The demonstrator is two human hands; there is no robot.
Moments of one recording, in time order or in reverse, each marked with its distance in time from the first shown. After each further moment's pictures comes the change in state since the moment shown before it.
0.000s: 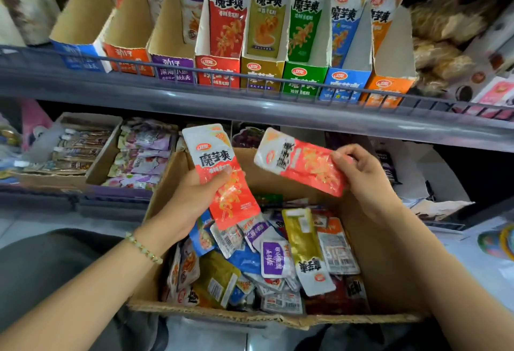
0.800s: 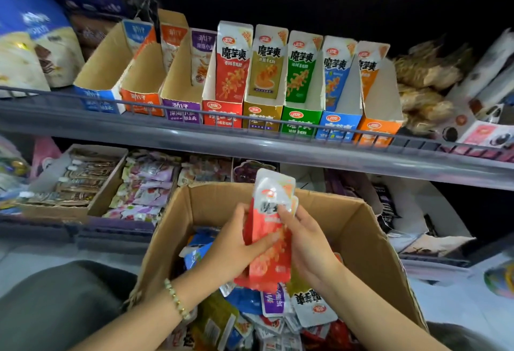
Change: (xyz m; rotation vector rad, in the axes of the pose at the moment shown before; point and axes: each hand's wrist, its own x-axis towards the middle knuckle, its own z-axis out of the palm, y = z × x) left_hand -0.008 -0.020 0.037 0.355 -0.170 0.270; right_hand -0.040 0.006 0.087 0.513 -0.166 0.288
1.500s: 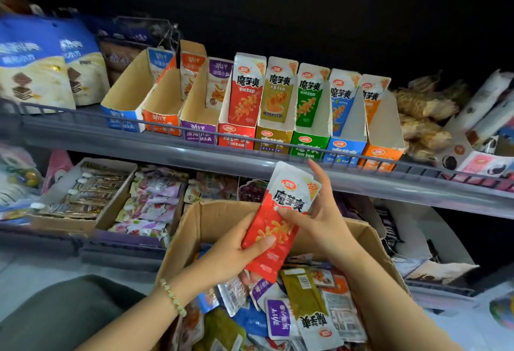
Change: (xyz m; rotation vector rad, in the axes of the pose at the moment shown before) left_hand 0.004 0.021 -0.031 -0.107 -0.196 -0.008; right_hand 0.016 -0.055 0.006 -0.475 -0.168 -0.360
